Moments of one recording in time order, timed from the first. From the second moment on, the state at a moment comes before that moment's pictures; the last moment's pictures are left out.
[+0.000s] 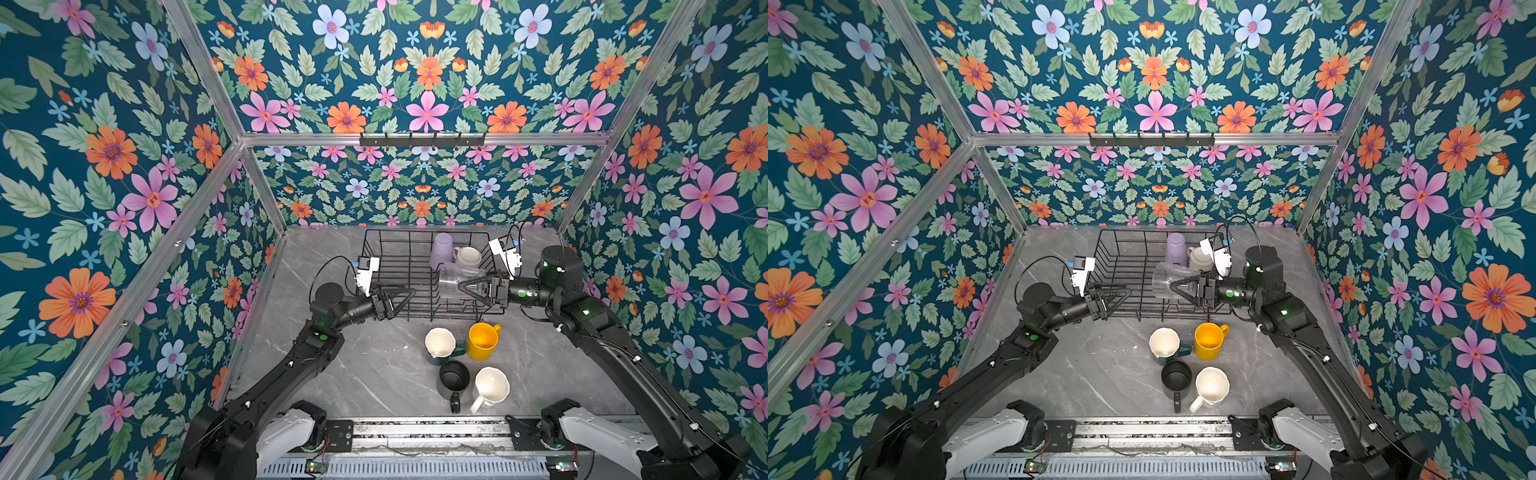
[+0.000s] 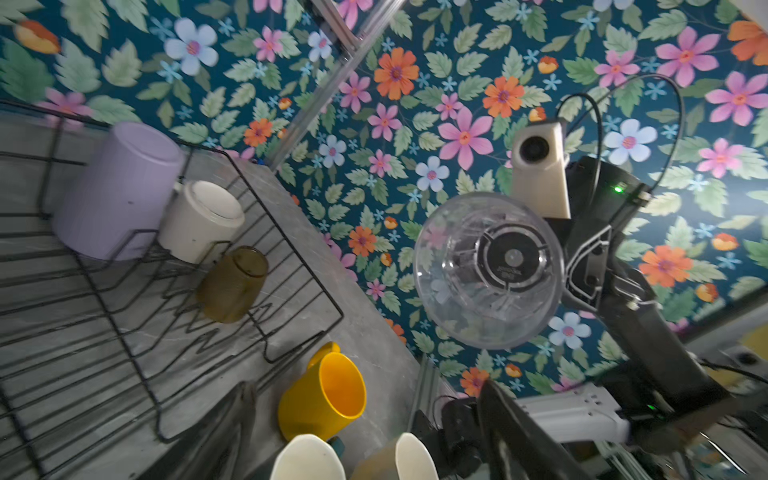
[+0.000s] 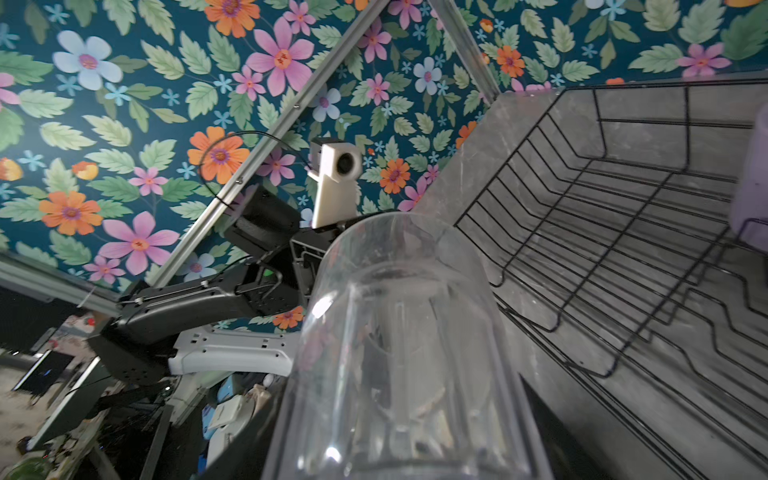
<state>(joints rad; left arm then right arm) -0.47 1.01 0.59 0.45 0.63 -0.74 0.37 1.04 1.08 -0.39 -0.77 0.46</state>
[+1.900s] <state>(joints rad) -0.46 0.61 0.54 0.03 0.02 -0.57 0.55 2.00 1.79 -0.94 0.06 0.13</state>
